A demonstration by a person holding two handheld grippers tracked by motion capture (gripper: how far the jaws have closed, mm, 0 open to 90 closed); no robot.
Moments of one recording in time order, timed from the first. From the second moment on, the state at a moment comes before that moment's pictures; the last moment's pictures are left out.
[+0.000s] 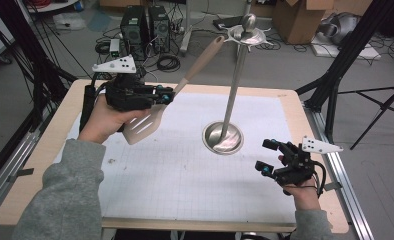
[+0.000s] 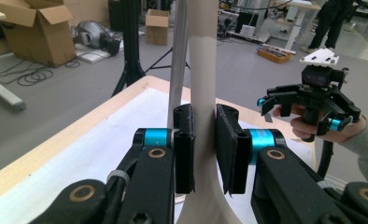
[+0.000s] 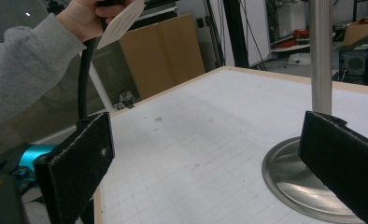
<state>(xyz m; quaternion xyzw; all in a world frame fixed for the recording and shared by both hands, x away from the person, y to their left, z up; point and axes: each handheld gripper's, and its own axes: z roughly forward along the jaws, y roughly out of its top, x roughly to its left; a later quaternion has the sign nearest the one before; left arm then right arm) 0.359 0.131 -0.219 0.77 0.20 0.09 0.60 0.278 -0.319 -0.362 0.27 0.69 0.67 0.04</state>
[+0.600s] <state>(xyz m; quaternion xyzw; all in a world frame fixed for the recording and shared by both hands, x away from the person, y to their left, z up) 0.364 0.119 -0.225 0.78 0.20 0.07 0.59 0.278 -0.319 -0.362 0.27 0.69 0.67 0.04</state>
